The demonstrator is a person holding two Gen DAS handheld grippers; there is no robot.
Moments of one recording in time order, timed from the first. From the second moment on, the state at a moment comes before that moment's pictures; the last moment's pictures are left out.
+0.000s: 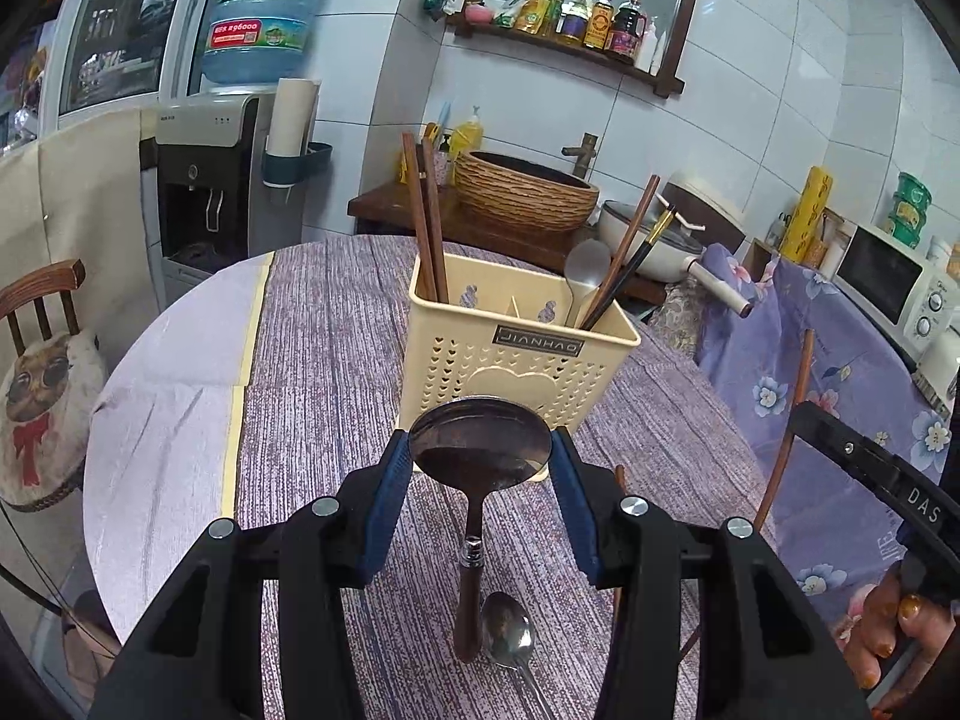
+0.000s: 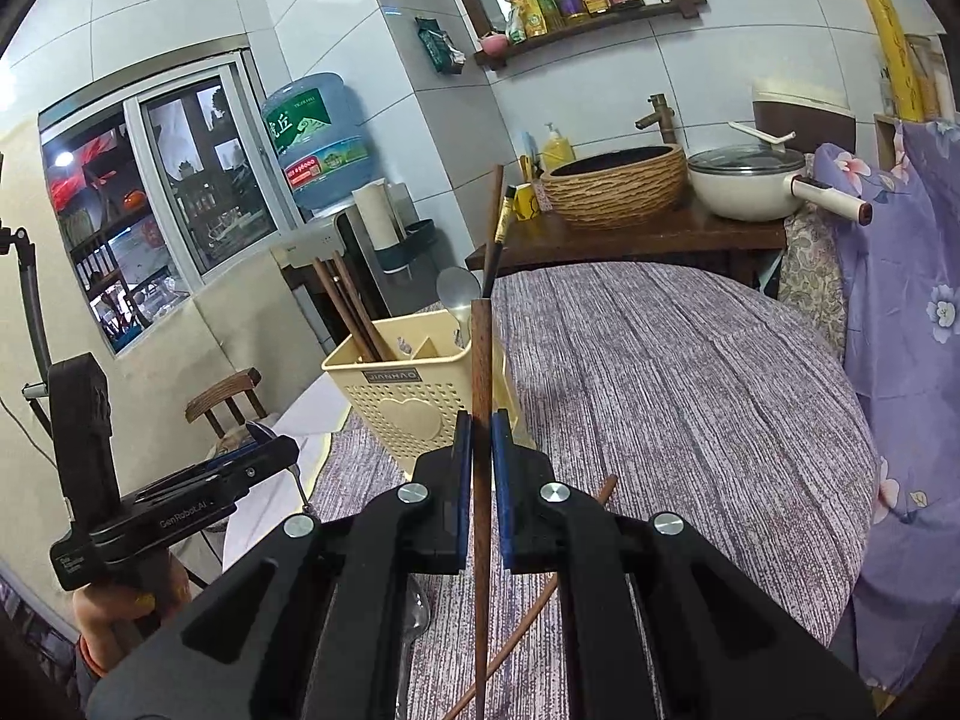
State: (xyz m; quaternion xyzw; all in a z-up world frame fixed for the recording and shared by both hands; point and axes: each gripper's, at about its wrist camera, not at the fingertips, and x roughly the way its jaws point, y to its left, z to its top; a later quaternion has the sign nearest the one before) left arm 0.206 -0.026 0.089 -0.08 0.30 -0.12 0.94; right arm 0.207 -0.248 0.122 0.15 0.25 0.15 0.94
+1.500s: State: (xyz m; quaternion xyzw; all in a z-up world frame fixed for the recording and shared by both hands) left arm 0.294 -0.041 0.128 -0.08 0.20 -0.10 0.97; right arm 0.323 -0.174 0.151 0.08 0.10 0.08 0.99
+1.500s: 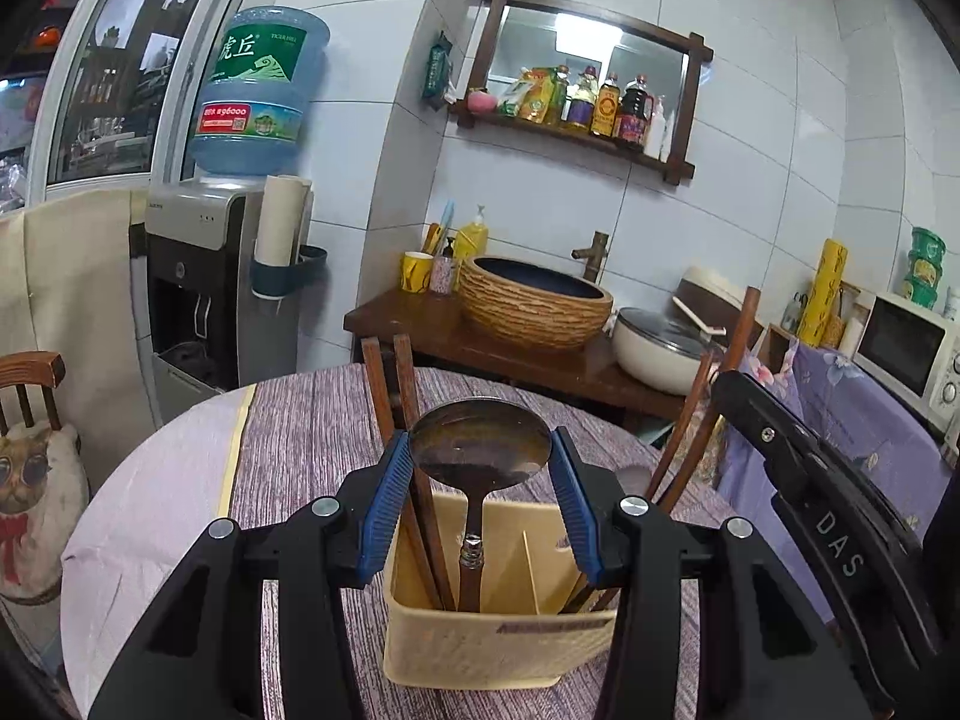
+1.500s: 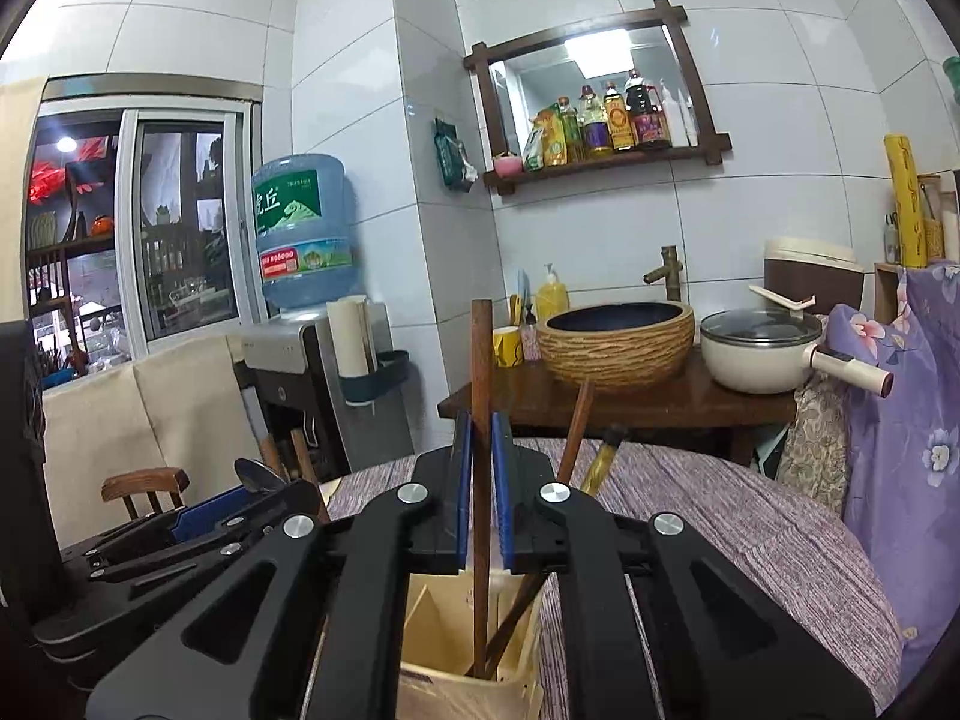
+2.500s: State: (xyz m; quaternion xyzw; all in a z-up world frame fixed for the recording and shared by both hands) left arm 0.208 -0.019 0.078 -0.07 0.25 -0.06 0.96; right arm 0.240 -0.210 0.110 0.07 0.18 0.09 0.98
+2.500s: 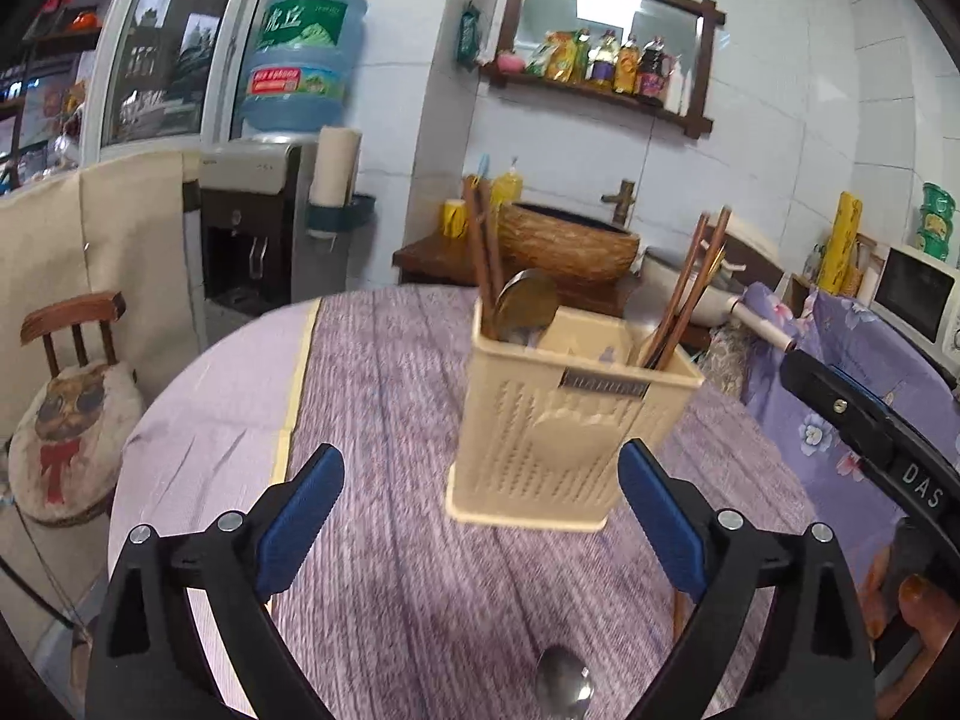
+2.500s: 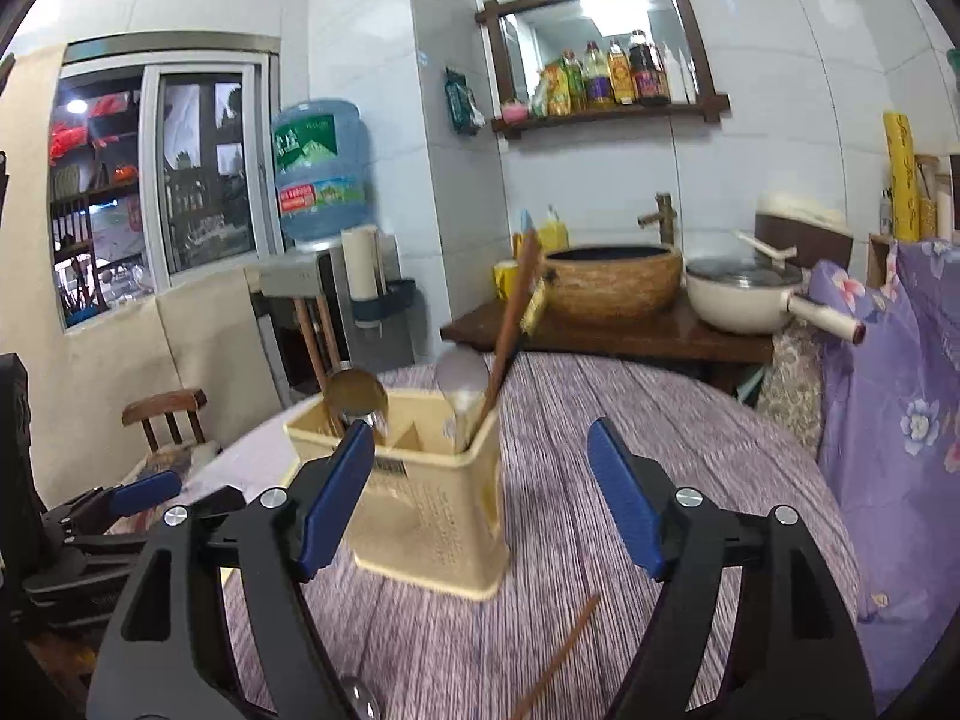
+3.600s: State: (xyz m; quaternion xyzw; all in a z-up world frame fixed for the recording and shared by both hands) left arm 0.170 -0.011 -0.005 -0.06 0.36 -0.03 0.93; right arm 0.281 -0.224 -0.028 0.10 0.44 0.01 0.89
